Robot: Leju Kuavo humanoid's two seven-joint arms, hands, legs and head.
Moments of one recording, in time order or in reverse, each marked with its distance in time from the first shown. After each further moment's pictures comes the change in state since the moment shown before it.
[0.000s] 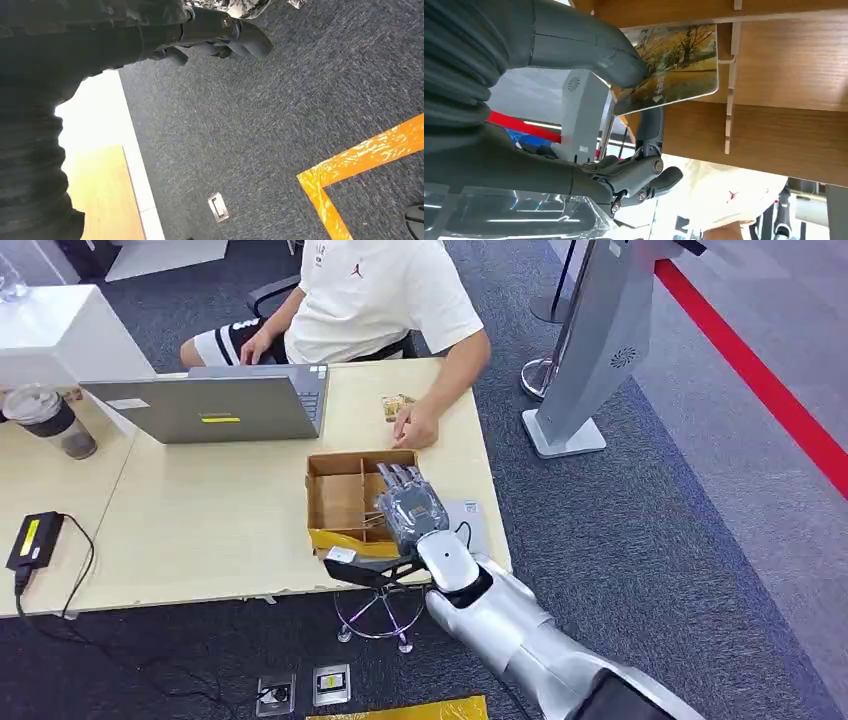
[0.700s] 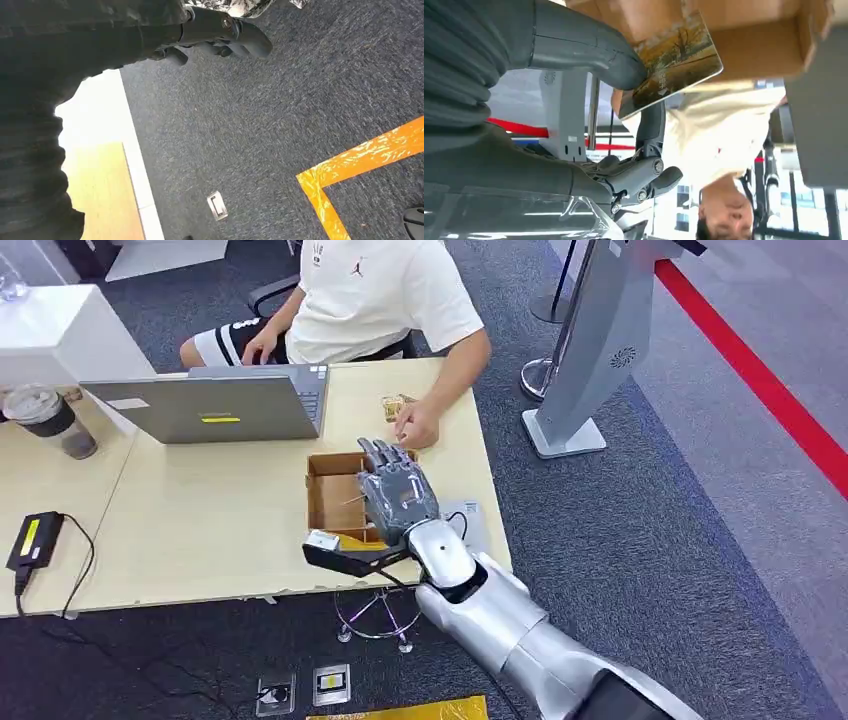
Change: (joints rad) left arm 0.001 0.000 0.003 0.000 0.010 0.011 0.016; right arm -0.001 0.002 -0.017 -0.136 -0.039 -0.082 -0.008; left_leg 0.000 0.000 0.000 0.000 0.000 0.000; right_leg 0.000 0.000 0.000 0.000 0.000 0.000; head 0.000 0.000
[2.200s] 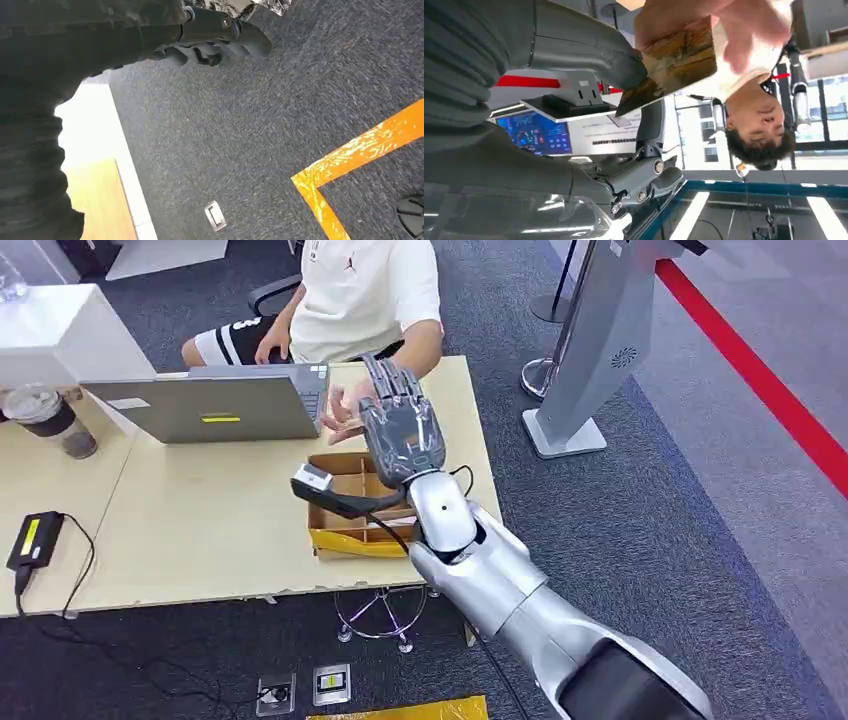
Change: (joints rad) left arm -0.003 -0.006 -0.003 0.000 -0.067 -0.021 -0.062; right arm -0.122 0.037 -0.069 0.031 0.129 -0.137 0.103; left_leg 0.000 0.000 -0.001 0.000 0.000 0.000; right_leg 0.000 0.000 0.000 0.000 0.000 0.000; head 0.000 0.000
